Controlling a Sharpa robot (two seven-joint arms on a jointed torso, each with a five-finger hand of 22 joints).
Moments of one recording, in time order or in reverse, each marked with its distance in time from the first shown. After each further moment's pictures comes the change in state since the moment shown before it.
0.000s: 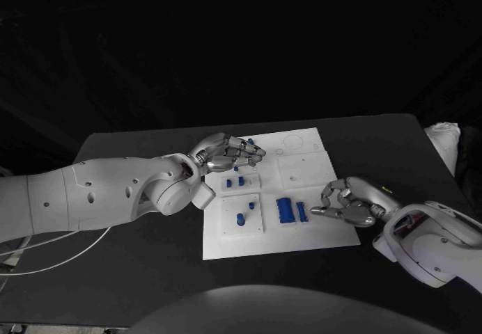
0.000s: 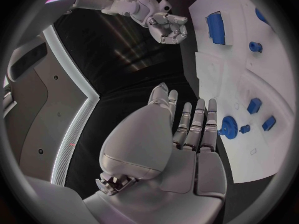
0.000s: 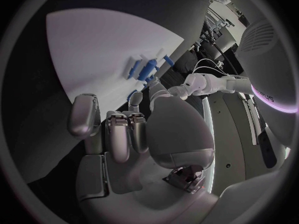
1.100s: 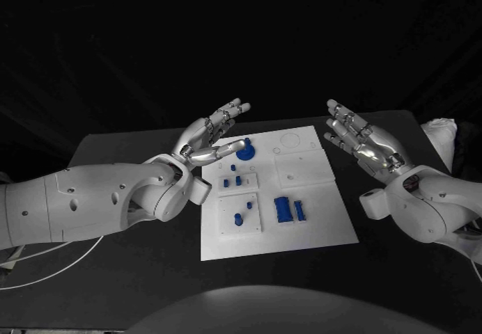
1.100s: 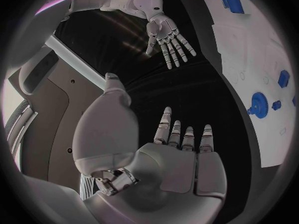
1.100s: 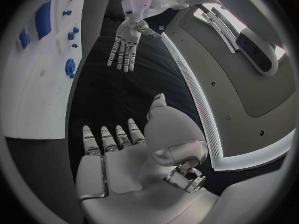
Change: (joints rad) left arm 0.000 -0.032 0.000 0.066 0.060 -0.215 0.234; left_hand -0.705 -0.401 0.014 -0.061 -0.386 -0.560 -0.178 -0.097 -0.054 -0.345 -0.269 -0.496 -0.054 -0.466 -0.189 -0.522 -0.063 -0.025 -0.453 -0.139 -0.175 -0.693; right arm 0.110 0.062 0.000 -0.113 0.938 0.182 0.578; right_hand -0.366 0.219 -0.237 -0.045 0.004 -0.736 -0.107 -0.700 -1.102 -1.465 0.039 -1.563 -1.305 -1.467 0.154 -1.565 -1.306 -0.059 -1.342 0.208 -1.131 -1.308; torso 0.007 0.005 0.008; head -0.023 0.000
